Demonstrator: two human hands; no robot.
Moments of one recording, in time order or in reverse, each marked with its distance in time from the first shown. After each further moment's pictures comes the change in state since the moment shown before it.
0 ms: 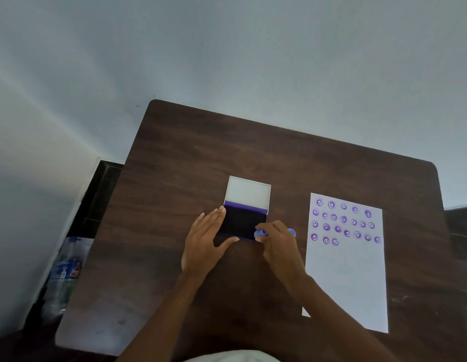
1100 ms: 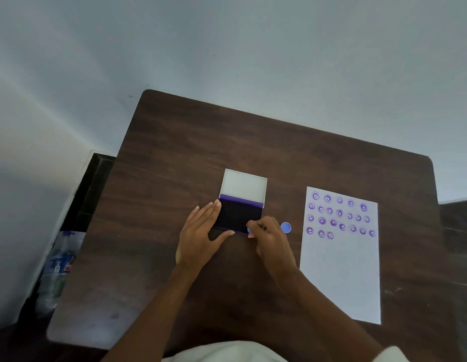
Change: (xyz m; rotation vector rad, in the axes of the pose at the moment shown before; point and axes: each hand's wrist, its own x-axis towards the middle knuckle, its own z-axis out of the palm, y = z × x) left_hand 0.001 -0.001 0.001 0.009 -0.007 0.025; right_hand -0.008 0.003 0.009 0.033 0.077 -0.173
